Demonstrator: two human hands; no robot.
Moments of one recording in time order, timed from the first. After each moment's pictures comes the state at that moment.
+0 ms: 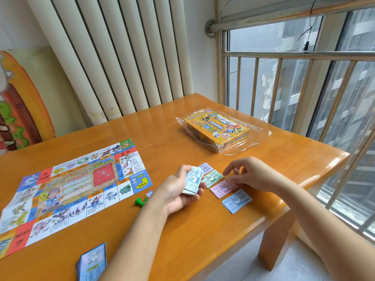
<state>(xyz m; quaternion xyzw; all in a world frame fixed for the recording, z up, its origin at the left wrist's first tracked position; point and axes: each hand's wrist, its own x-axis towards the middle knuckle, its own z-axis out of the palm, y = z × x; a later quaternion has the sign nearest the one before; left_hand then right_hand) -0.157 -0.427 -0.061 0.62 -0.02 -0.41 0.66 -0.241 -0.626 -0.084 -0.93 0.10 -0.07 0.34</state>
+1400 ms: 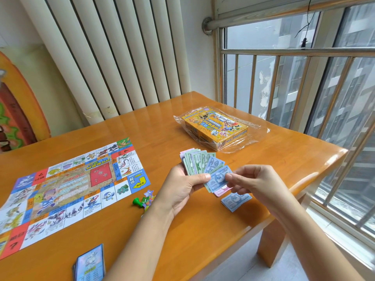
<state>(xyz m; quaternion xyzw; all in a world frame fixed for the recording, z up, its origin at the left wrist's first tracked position) -0.166 -0.436 -0.071 0.57 -0.20 -0.32 0.73 -0.280 -0.578 -0.075 -0.70 0.19 -0.16 0.67</state>
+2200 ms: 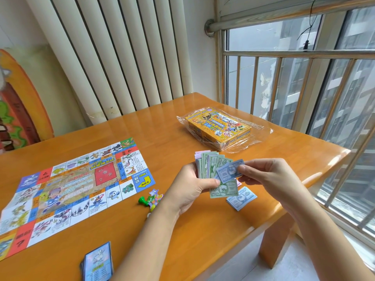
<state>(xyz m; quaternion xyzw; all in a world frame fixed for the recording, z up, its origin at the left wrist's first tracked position) -0.168 -0.431 -0.068 0.62 -0.28 -0.33 0.65 -0.287 -0.579 -0.059 -0.72 0.20 -0.20 0.63</state>
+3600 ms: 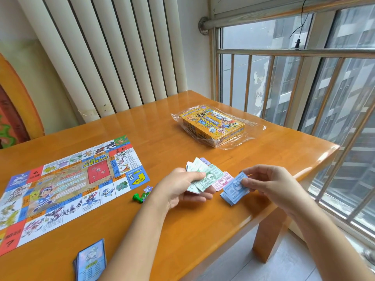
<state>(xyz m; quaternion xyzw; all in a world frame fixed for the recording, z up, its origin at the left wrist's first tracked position) -0.165 -0.423 -0.056 0.69 -0.14 -0.44 0.56 -0.305 -0.589 -0.085 -0.75 0.27 -0.16 0.59</state>
